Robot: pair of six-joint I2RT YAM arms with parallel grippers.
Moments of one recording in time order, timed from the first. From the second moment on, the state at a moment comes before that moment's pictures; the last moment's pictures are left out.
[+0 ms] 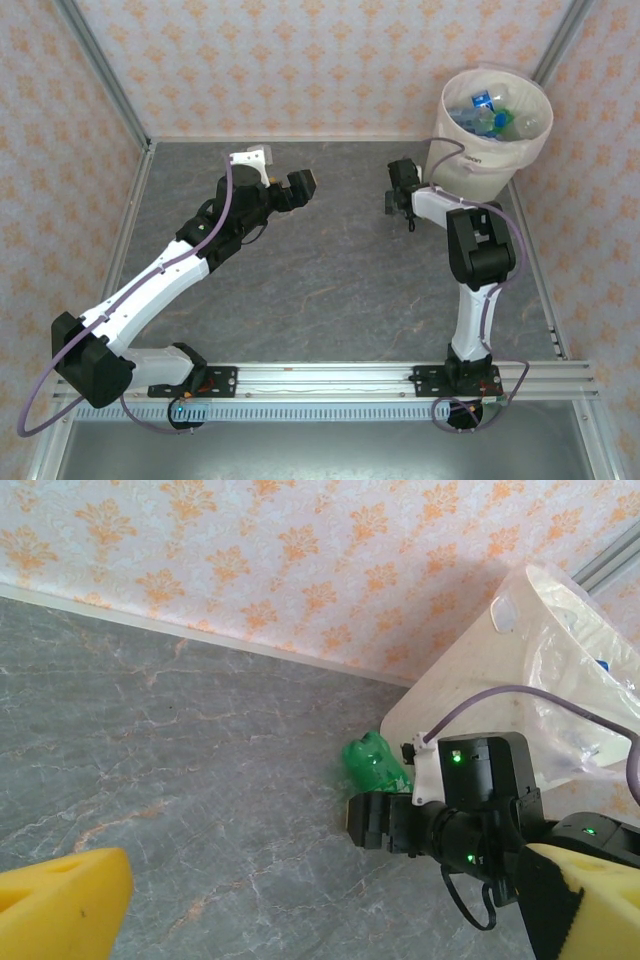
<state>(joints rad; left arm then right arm) -0.54 1.25 1.13 -0.21 -0.11 -0.63 0.25 2.04 1.36 -0.36 0.38 0.20</state>
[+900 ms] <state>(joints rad) -0.54 1.25 1.12 -0.21 -0.13 -0.63 0.26 1.89 1.19 -0.31 0.28 0.28</state>
